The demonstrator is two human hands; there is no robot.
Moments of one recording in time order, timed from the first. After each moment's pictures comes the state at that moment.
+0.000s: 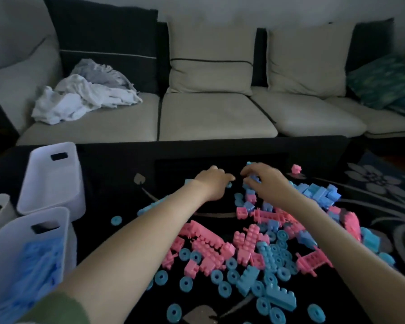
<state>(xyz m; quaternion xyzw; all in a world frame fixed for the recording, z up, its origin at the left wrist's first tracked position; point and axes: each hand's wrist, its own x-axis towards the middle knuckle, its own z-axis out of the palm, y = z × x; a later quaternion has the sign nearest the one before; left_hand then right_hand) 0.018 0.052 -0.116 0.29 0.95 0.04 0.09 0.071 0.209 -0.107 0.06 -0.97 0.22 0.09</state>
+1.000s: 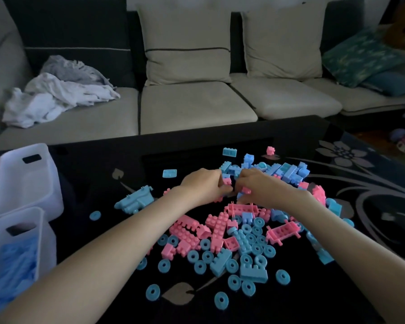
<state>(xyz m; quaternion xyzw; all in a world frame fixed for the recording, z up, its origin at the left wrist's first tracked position) 0.085 0.072 -0.099 0.27 0.95 0.12 0.09 0.121 0.240 -0.109 0.15 -0.99 0.03 -0.06</state>
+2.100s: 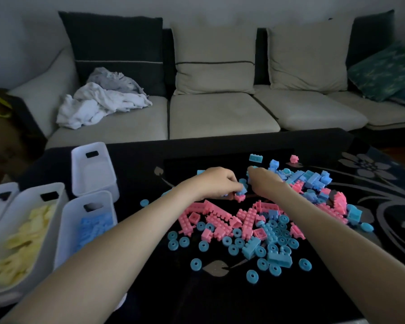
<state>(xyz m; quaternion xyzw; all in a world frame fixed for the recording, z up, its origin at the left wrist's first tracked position) 0.129 0.010 -0.050 0.19 0.91 0.31 0.18 0.094 0.176 -0.107 -0.04 -1.00 -0.01 -0.03</state>
